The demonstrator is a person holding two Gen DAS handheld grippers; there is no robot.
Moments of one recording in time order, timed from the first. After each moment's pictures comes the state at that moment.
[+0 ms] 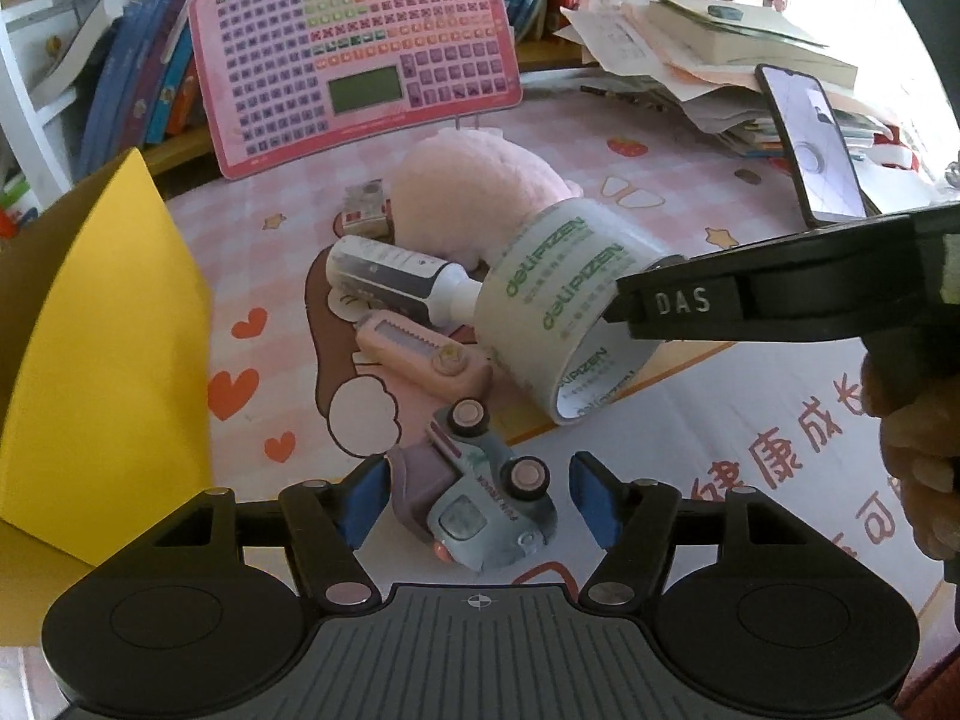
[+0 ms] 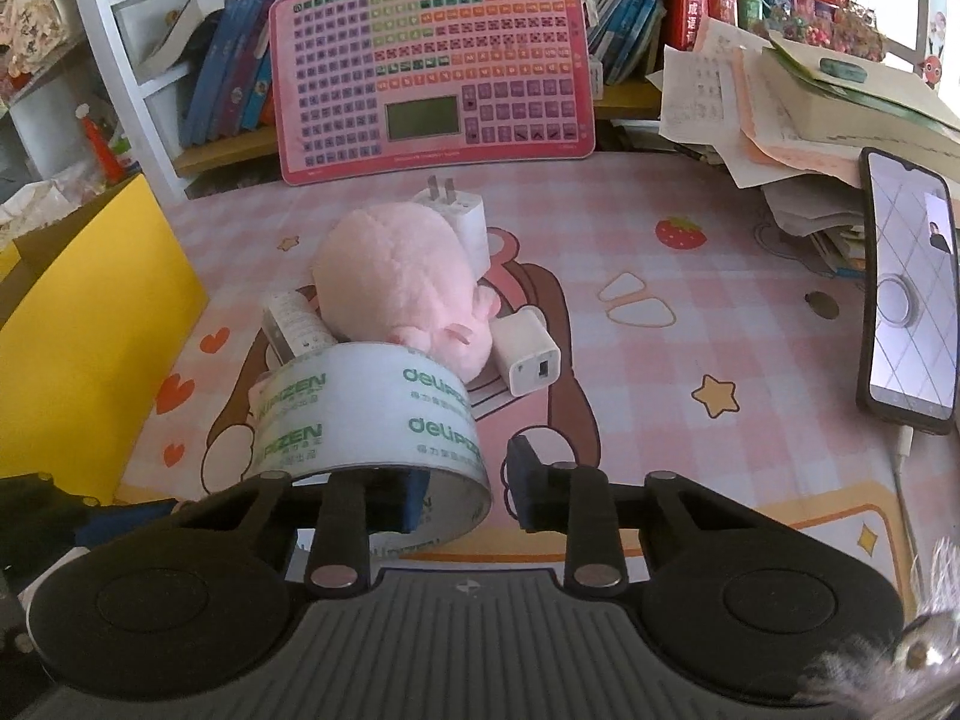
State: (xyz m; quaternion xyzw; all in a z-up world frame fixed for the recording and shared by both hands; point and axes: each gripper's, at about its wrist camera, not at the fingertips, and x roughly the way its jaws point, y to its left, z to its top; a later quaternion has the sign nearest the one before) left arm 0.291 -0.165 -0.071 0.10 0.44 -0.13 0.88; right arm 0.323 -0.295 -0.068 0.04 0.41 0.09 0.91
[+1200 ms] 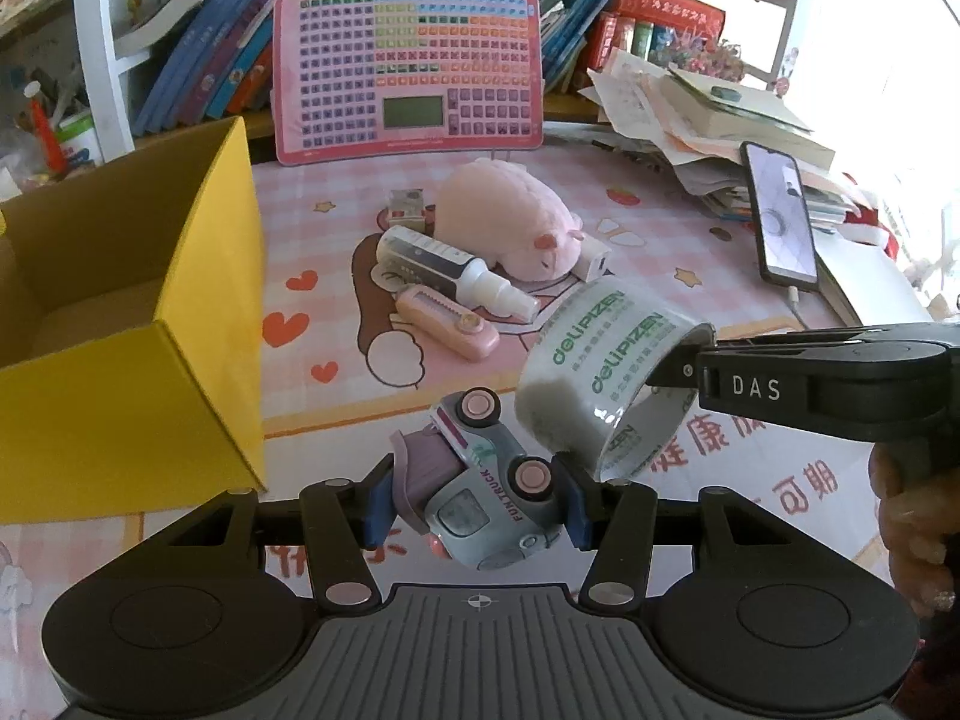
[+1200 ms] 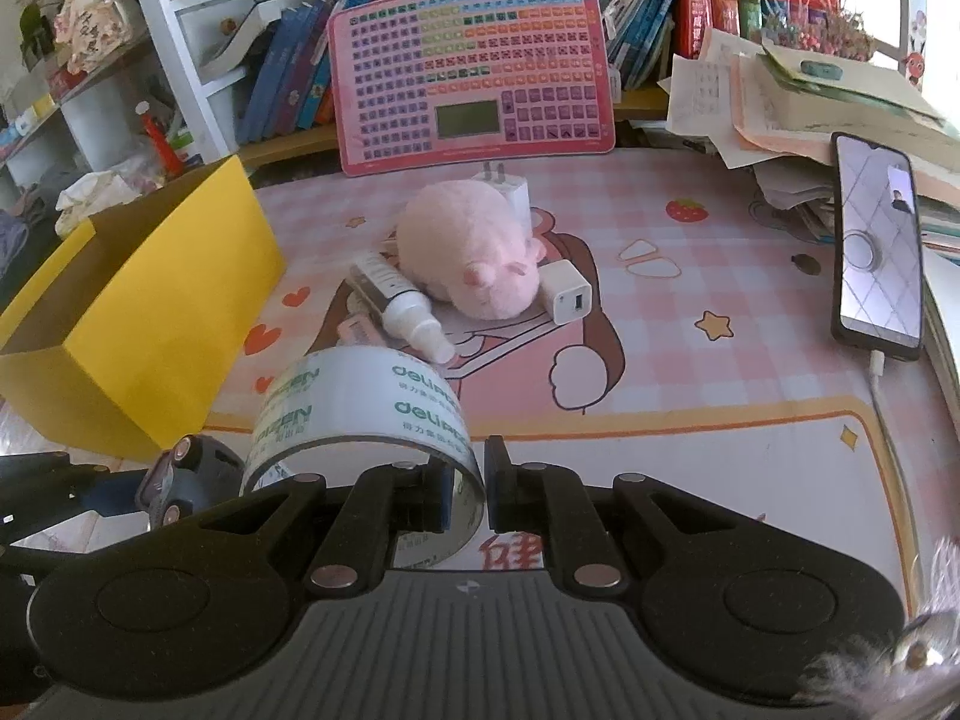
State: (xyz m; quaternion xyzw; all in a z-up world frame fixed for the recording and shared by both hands) left arm 0.221 -0.118 -0.043 0.02 0.41 -0.13 0.90; right arm 0.244 -0.285 -0.045 0.05 0.40 0.11 0.91
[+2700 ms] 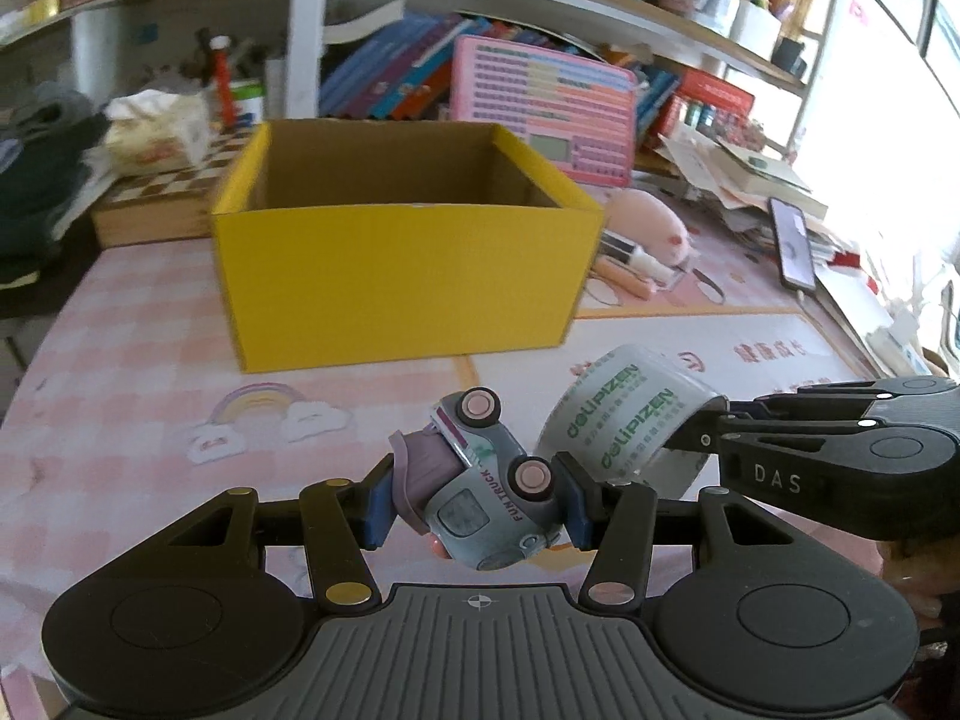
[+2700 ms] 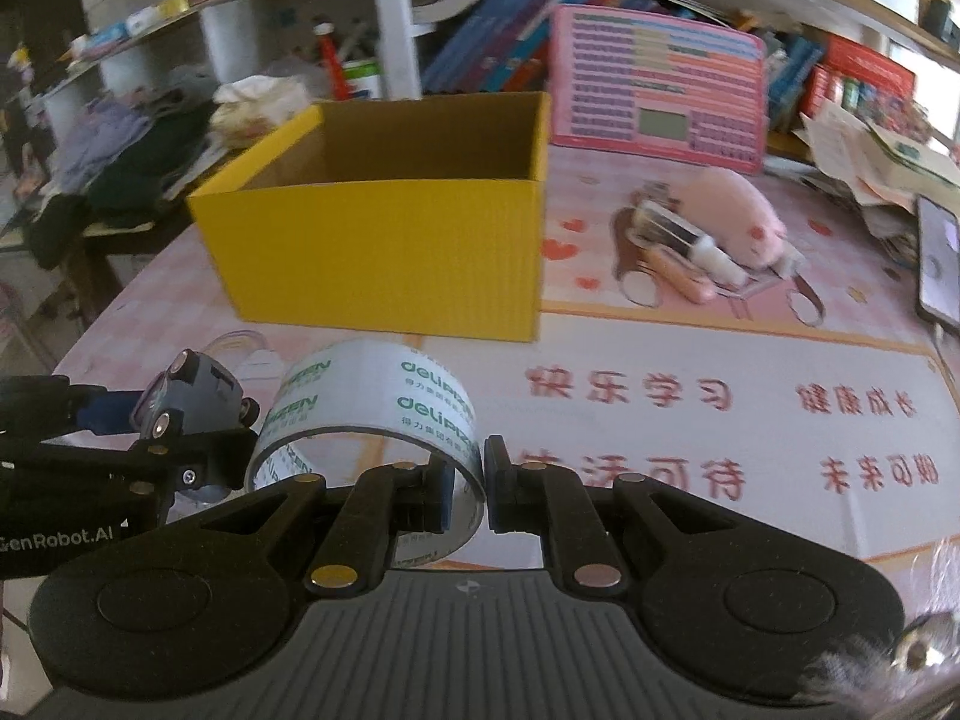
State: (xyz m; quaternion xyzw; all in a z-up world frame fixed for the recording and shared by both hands) left arm 0.095 0.104 -0.028 -0.03 0.37 -0.13 0.92; right arm 0.105 -0.068 -0.025 -0.02 0.39 0.14 0.91
